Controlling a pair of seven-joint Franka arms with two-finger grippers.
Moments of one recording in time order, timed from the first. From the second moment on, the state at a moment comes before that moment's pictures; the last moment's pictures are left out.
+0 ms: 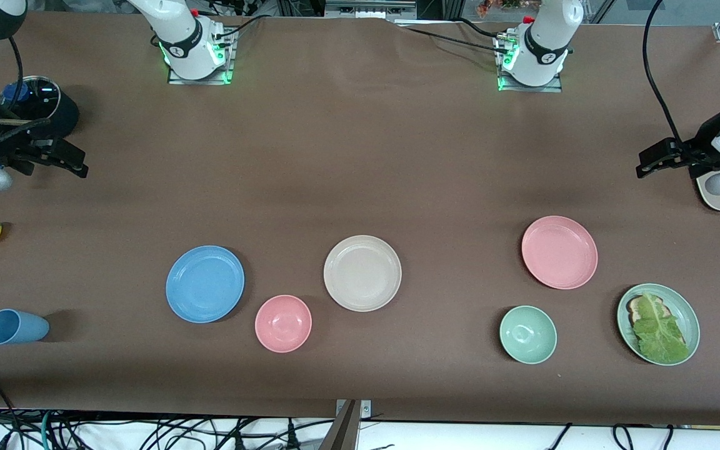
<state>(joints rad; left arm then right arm) 0.06 0.05 -0.03 -1.62 -0.01 1.61 0.01 -0.02 0.07 0.07 -1.56 -0.02 1.64 0.08</state>
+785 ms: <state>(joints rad) 0.06 0.05 -0.03 -1.62 -0.01 1.61 0.01 -0.02 0.07 0.08 -1.53 -0.02 1.65 0.08</state>
